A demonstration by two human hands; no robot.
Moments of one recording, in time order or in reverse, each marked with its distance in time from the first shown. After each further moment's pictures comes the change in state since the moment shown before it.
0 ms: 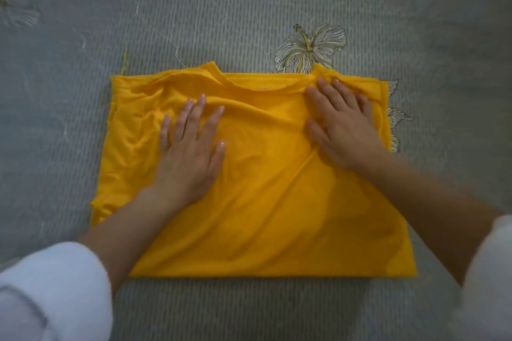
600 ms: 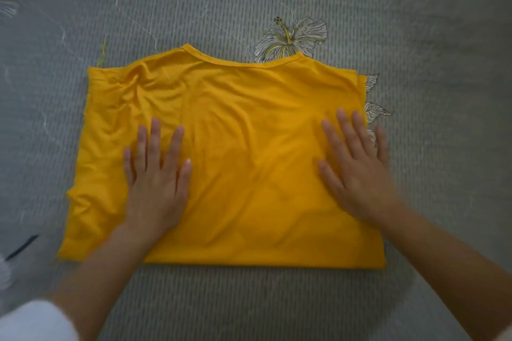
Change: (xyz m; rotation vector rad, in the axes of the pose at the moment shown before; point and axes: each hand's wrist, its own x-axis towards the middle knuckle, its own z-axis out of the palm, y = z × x) left_hand -0.053 0.004 0.031 -0.003 0.136 -0.171; right_hand -0.087 0.039 0.016 -0.006 0.087 -0.064
